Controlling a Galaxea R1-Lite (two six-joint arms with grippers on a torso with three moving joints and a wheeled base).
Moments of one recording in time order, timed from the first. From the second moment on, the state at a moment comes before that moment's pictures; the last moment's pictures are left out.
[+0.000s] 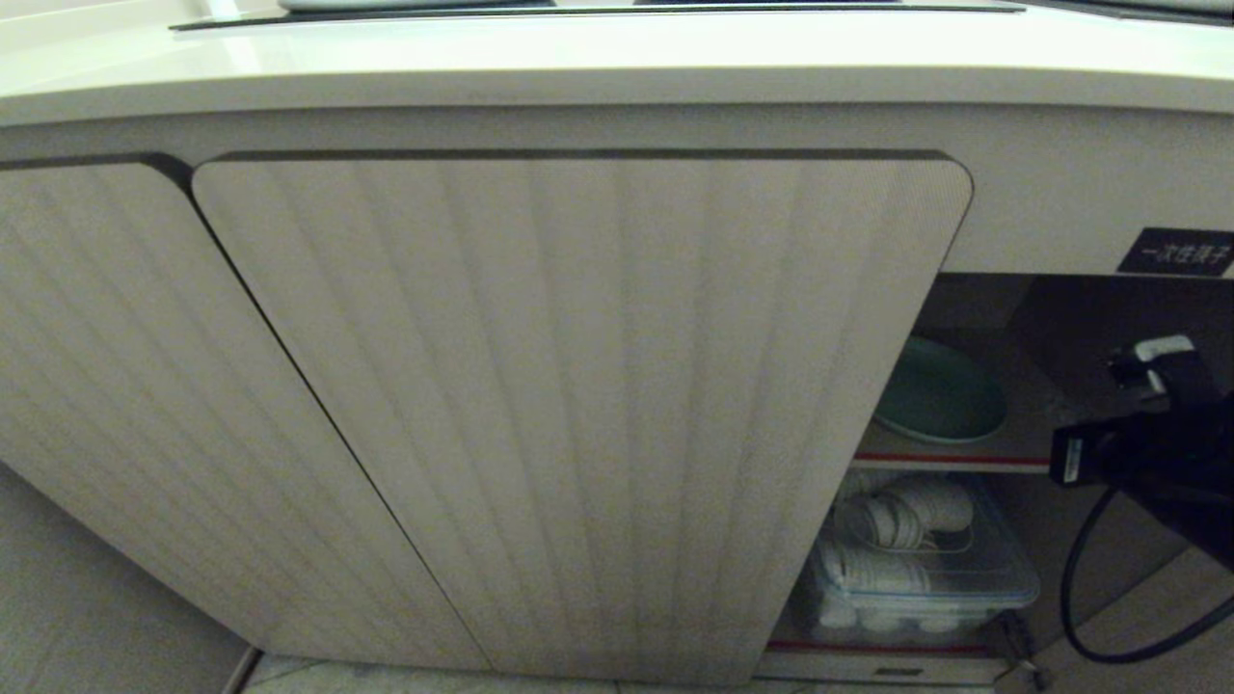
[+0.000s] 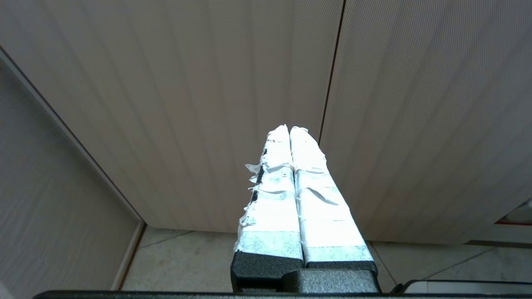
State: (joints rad) left arm 0.00 0.00 0.00 0.00 0.01 0.00; right arm -0.15 1.74 -0.37 -1.23 0.07 -0.22
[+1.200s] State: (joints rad) left arm 0.00 0.00 0.00 0.00 0.01 0.00; right arm -0.15 1.90 -0.52 -1.22 0.07 -0.21
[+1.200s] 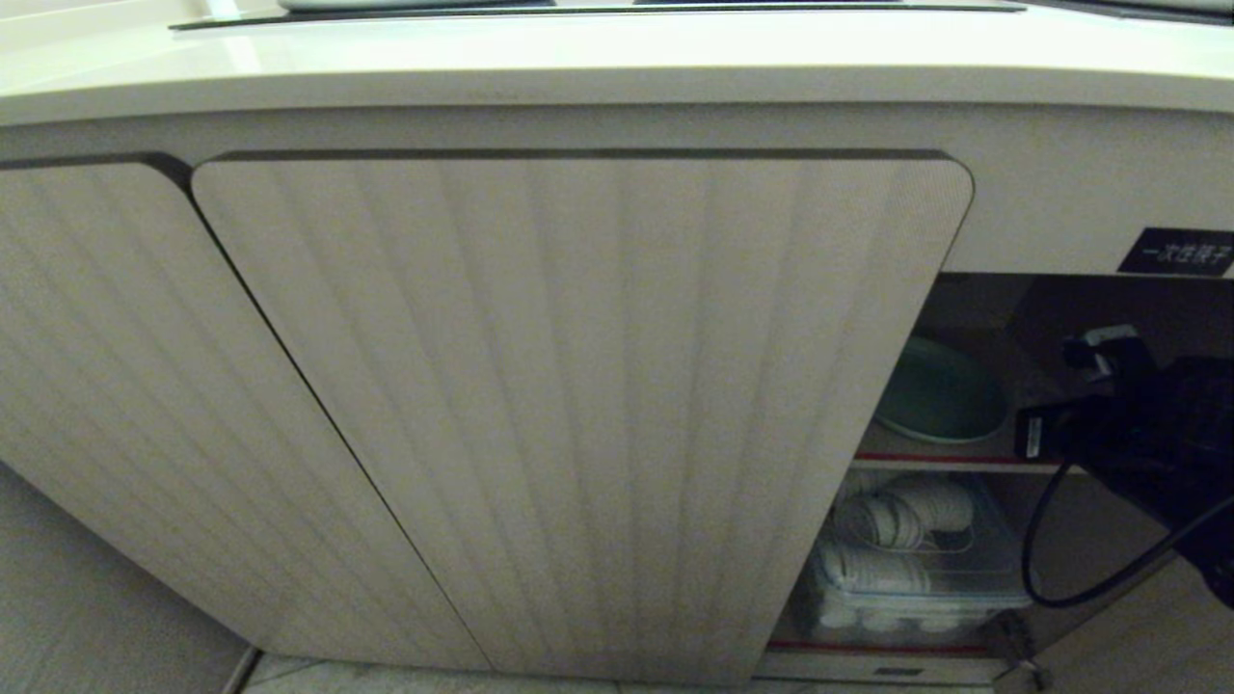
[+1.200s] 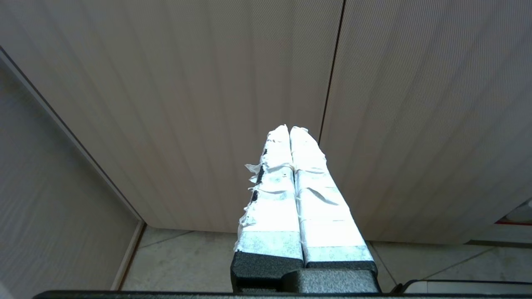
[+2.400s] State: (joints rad) left arm 0.00 0.00 0.00 0.00 0.01 0.00; right arm -0.15 2.00 -0.53 -1.33 0.07 -0.20
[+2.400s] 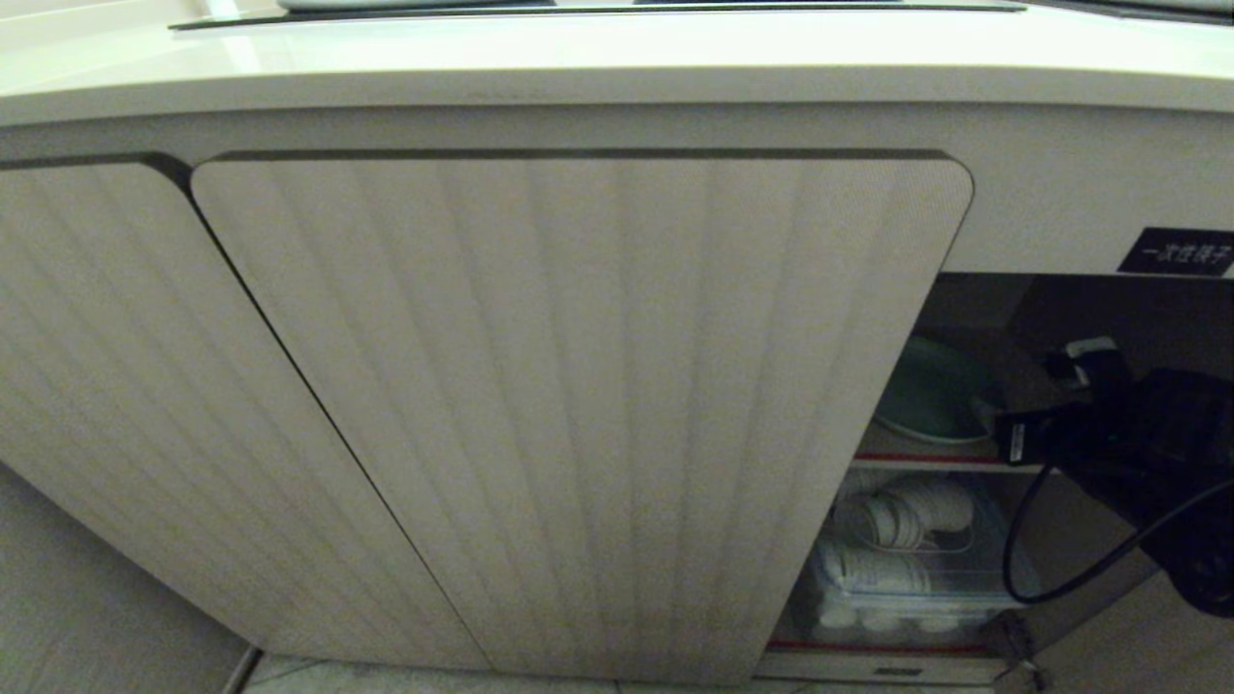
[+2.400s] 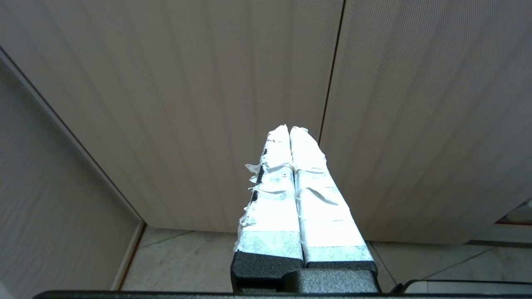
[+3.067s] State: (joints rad) left arm 0.00 0.00 0.00 0.00 0.01 0.00; right arm -0.15 1.99 -0.55 -1.32 0.07 -0.18
